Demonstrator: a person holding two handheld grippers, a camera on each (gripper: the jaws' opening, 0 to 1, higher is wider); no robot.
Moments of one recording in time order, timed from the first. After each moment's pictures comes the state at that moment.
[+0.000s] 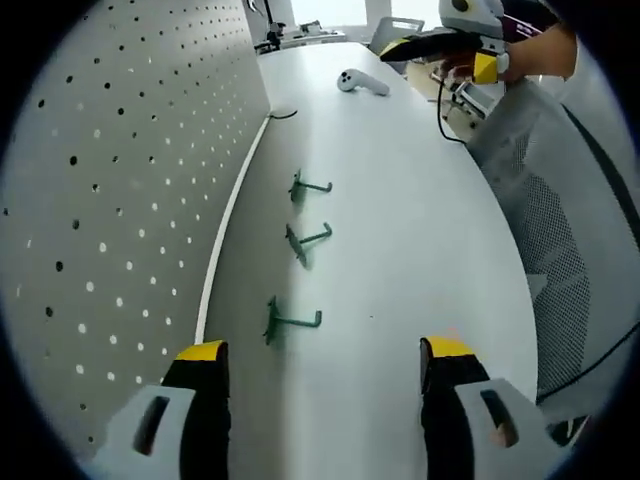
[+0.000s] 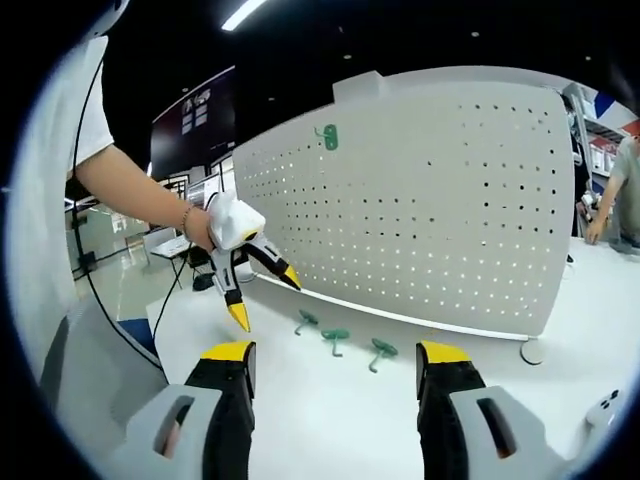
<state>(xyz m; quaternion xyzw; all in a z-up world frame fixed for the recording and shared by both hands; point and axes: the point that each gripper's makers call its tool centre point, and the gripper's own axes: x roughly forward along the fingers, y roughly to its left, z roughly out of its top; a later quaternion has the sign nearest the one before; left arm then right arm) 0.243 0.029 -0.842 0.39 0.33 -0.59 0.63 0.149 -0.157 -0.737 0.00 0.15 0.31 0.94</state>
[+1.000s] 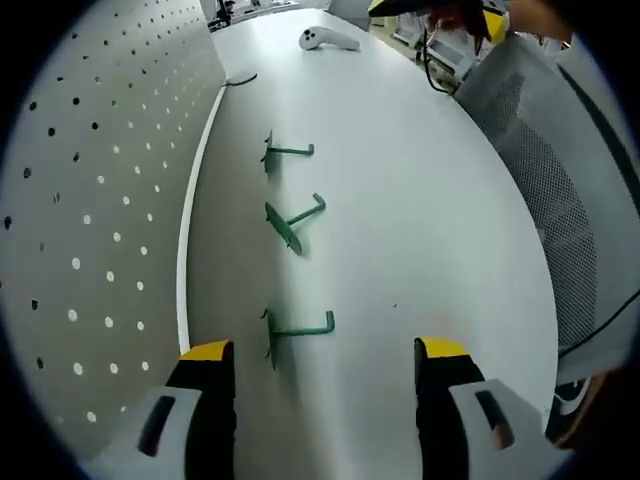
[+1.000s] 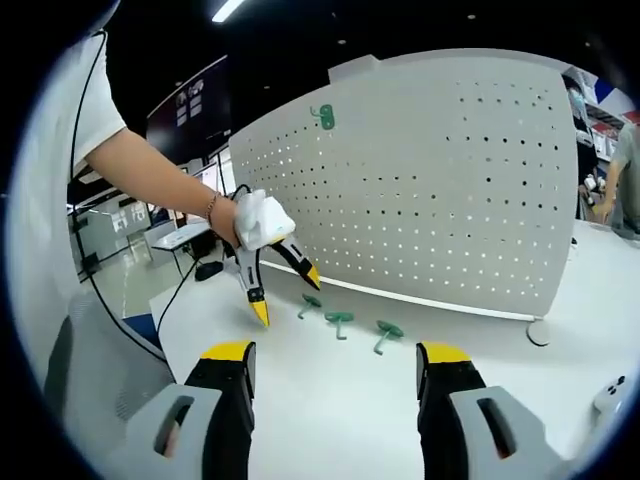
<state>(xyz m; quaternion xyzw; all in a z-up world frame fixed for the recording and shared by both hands) 0.256 0.024 -0.881 0.47 0.36 -0.61 0.53 0.145 -0.156 -0.751 0.01 0.19 0.31 0.93</state>
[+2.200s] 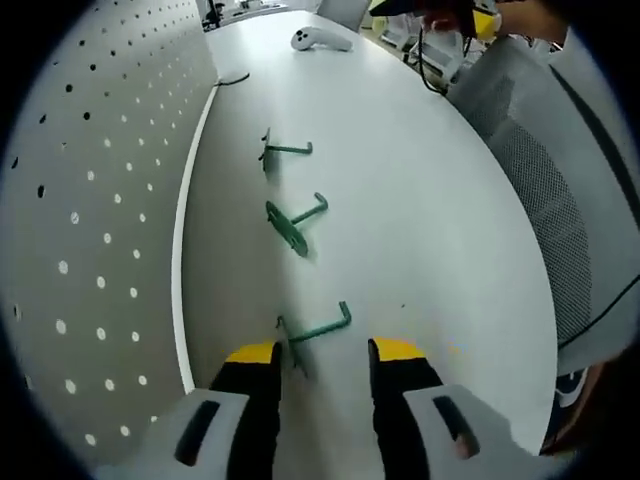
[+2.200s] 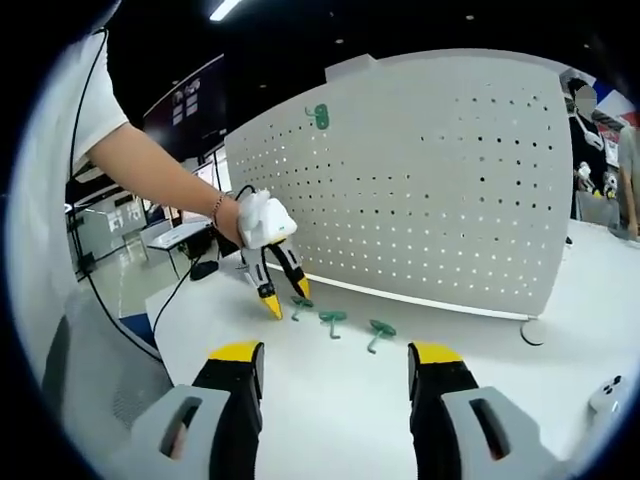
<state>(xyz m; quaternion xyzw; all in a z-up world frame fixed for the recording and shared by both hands) 0.262 0.017 -0.881 0.44 0.36 -0.63 0.52 0.147 -0.163 -0.751 0.01 0.18 0.30 0.94</state>
